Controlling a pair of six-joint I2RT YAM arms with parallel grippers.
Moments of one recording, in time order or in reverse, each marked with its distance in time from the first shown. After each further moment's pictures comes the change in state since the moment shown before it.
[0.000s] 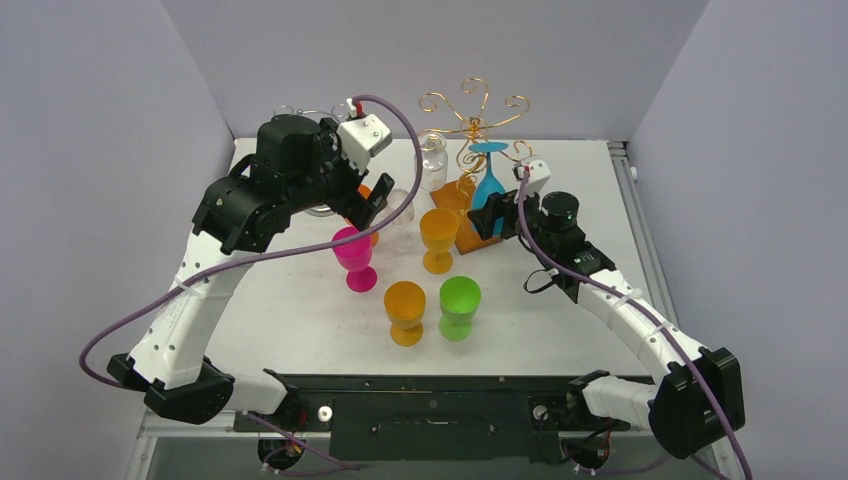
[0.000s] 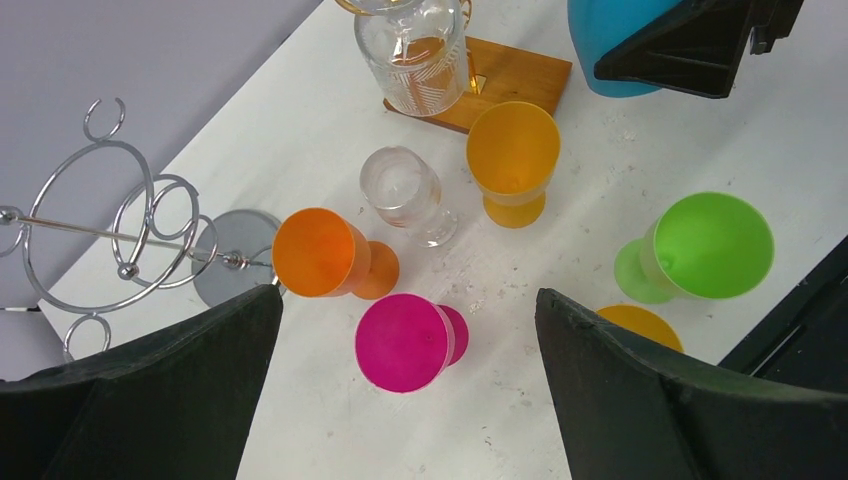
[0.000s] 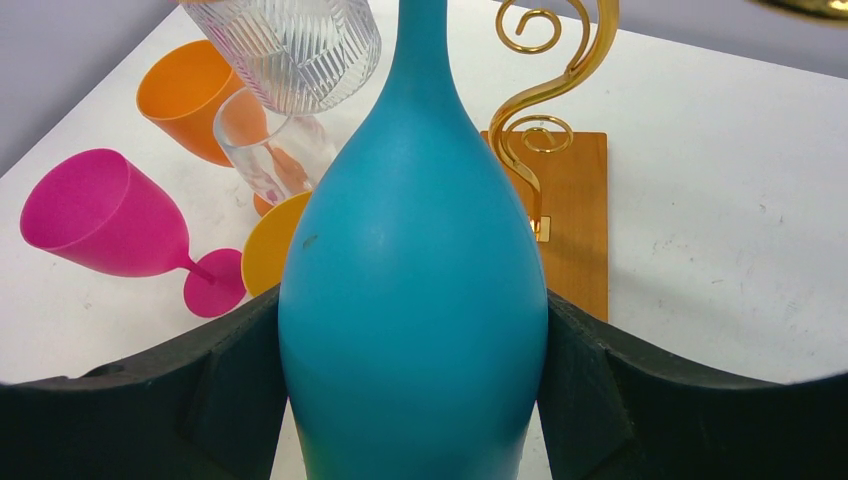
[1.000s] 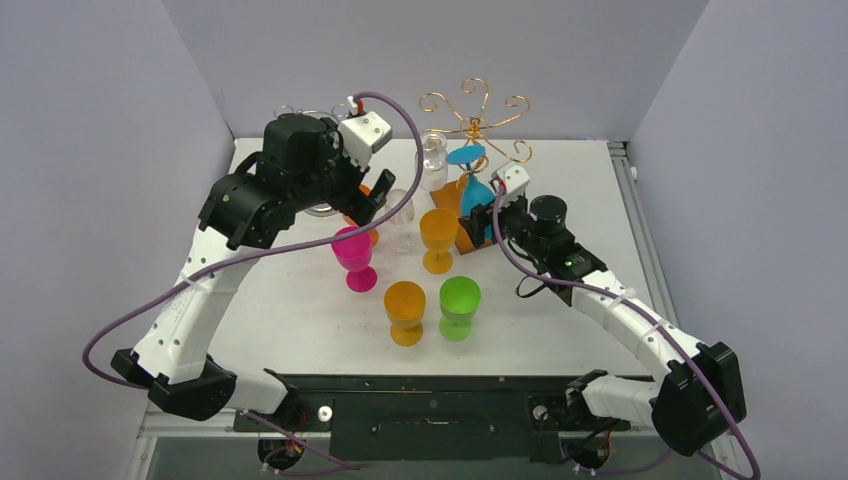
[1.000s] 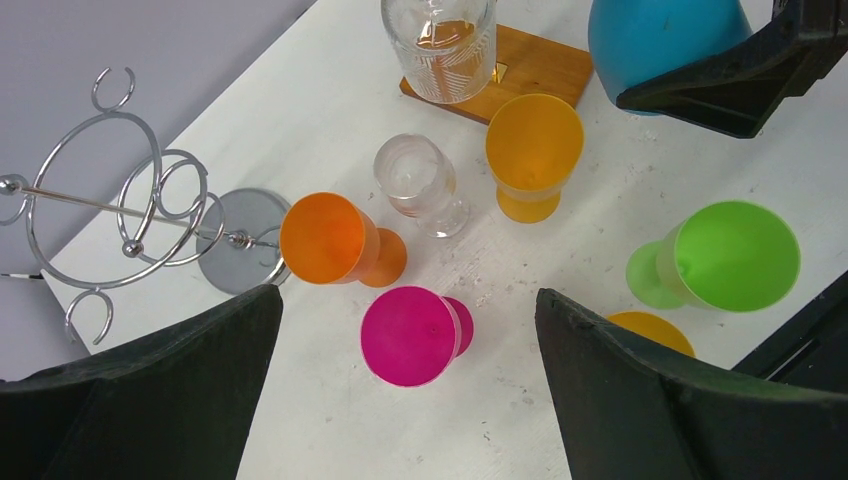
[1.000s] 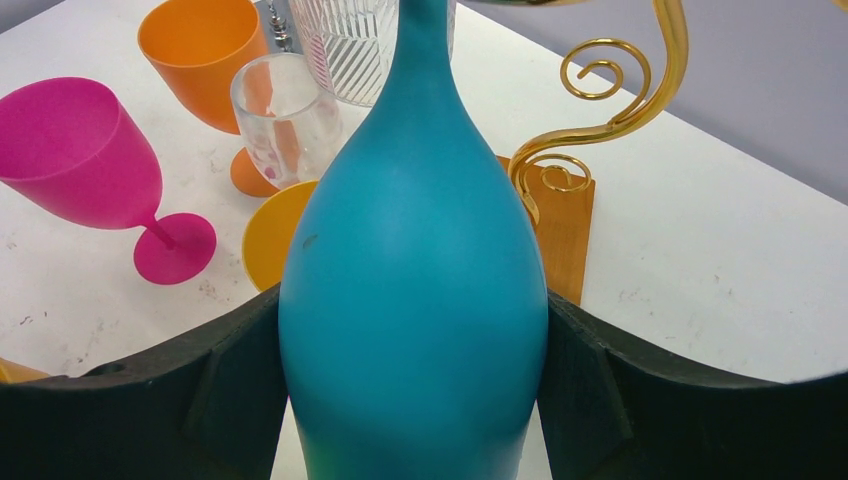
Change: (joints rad) left arm 0.000 0.017 0.000 -0.008 -0.058 -0.029; right arm 0.080 0.021 0.007 0.030 0.019 -0.209
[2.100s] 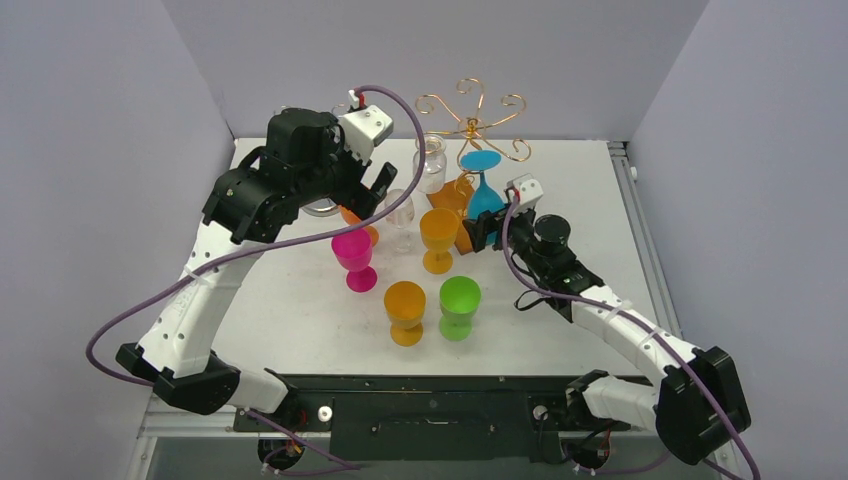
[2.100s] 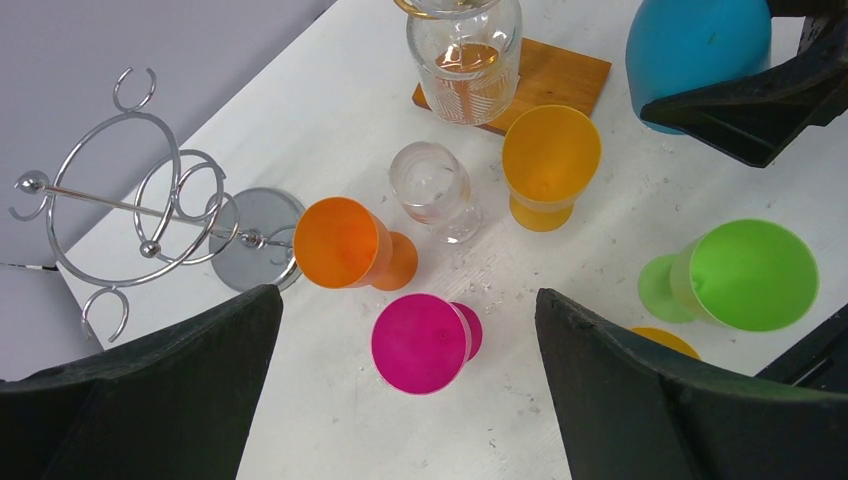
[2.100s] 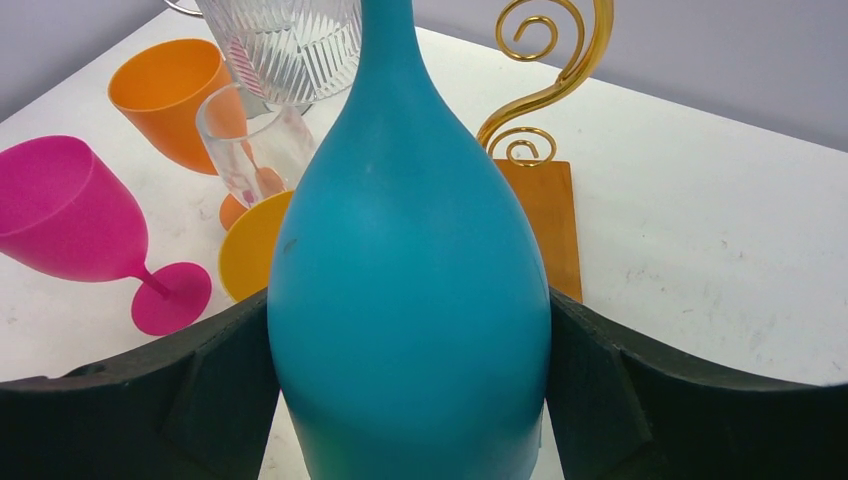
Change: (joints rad) left arm 0.000 0.032 0.036 0.000 -0.033 -0.011; right arm -0.002 -0.039 -0.172 0.226 0.103 0.116
